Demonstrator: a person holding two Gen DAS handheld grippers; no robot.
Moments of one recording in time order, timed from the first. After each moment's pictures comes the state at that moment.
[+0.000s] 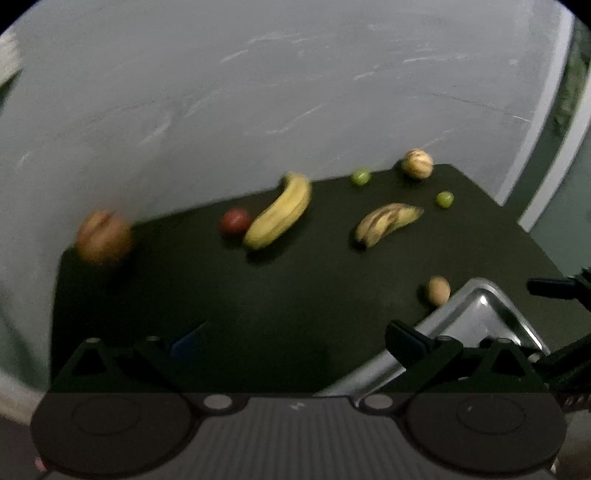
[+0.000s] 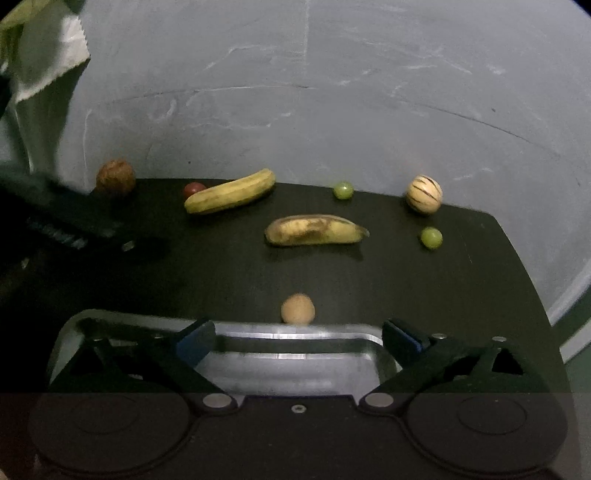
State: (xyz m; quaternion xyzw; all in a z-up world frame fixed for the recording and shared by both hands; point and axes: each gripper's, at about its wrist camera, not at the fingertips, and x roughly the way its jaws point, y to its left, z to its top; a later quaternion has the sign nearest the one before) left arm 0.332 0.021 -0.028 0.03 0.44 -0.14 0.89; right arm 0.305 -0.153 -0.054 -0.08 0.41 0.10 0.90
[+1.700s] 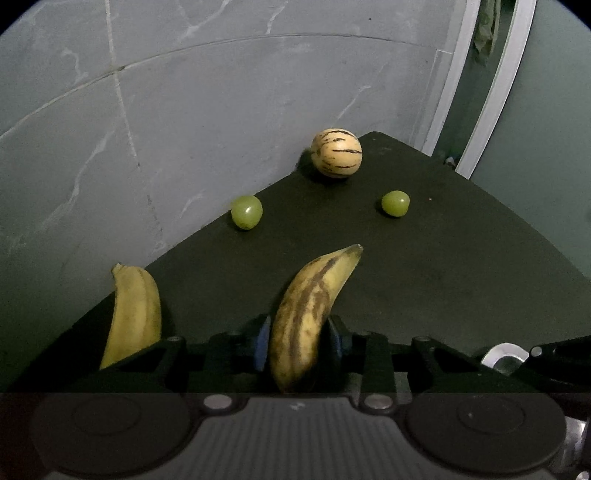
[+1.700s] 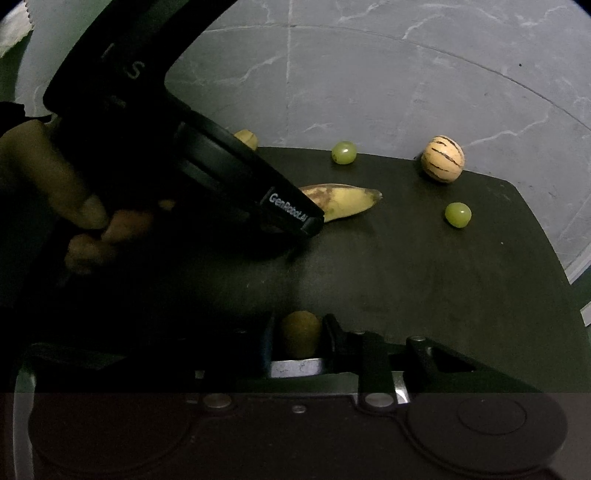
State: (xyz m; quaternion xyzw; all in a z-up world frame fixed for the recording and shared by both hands) left arm 0.470 -0.089 -0.086 0.12 0.45 -0.30 0.83; right arm 0.361 -0.138 -0.093 -0.06 0.47 0.06 0.88
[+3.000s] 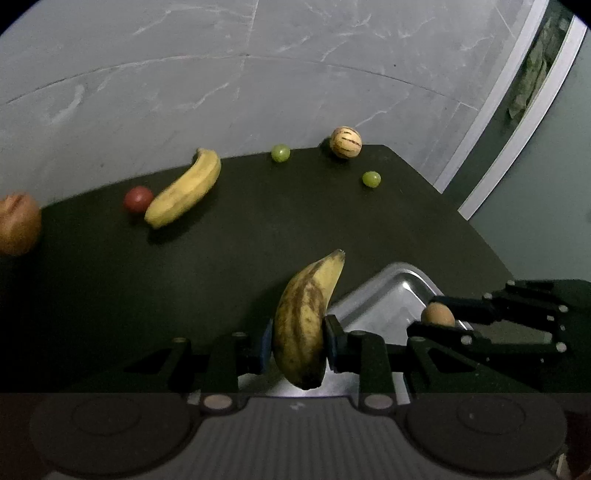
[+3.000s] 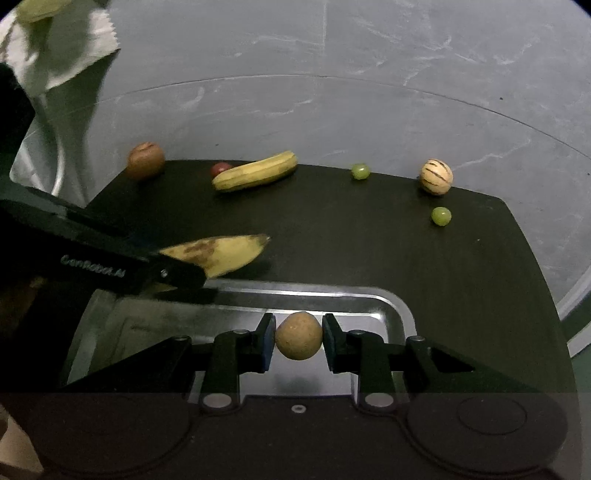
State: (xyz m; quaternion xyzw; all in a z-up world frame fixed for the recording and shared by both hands) left arm 0.319 -0.020 -0.036 -0.02 0.47 -0.21 0.85; right arm 0.262 -0.181 -0.041 -0.07 0.43 0.15 0.89
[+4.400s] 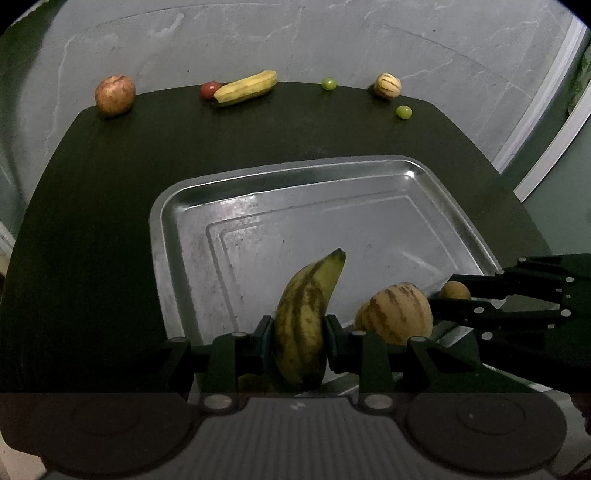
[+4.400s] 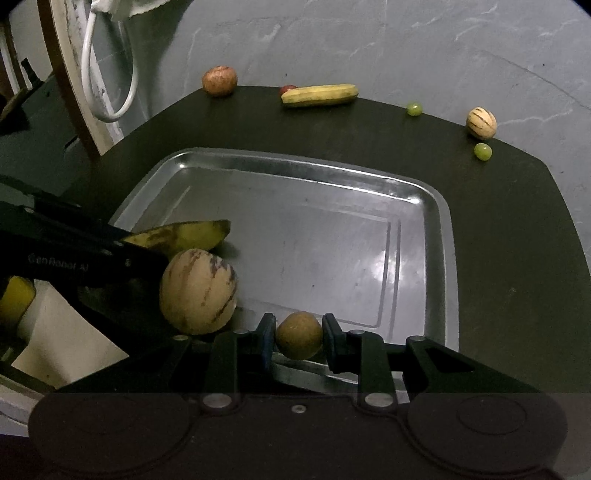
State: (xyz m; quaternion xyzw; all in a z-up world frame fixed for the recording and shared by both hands) left arm 0.177 -0.042 -0.053 -0.04 0.51 -0.07 0.86; right arm 0.186 -0.208 -0.072 -0.11 0.48 0.24 0.84
